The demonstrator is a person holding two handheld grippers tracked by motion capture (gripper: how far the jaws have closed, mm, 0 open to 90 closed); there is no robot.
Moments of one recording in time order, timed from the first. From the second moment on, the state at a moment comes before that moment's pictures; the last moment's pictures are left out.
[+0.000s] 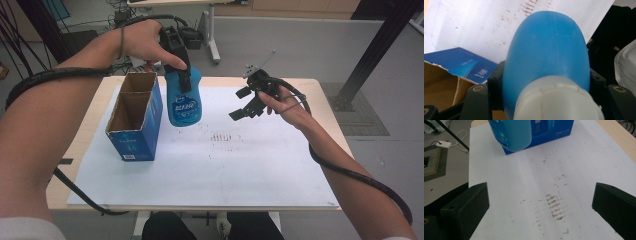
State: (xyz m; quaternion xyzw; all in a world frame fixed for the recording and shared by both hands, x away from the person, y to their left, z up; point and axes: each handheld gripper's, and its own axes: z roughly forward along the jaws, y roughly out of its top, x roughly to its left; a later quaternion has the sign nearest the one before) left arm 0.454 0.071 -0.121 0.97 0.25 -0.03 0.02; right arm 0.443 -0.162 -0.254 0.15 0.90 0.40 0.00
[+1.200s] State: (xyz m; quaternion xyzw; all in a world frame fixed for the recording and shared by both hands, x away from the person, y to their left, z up) left arm 0.461 0.095 -0.055 0.91 0.42 0.01 0.04; right arm 0.433 -0.194 -0.249 0.16 0.91 0.38 0.02
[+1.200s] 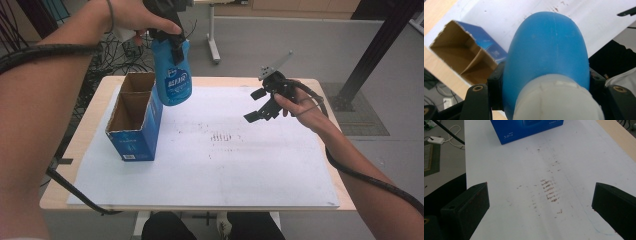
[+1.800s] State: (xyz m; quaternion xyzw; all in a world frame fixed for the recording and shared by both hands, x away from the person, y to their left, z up) left arm 0.468 0.135 -0.017 0.84 0.54 0.03 0.06; right arm 0.430 -0.204 -0.241 0.17 0.91 0.38 0.03
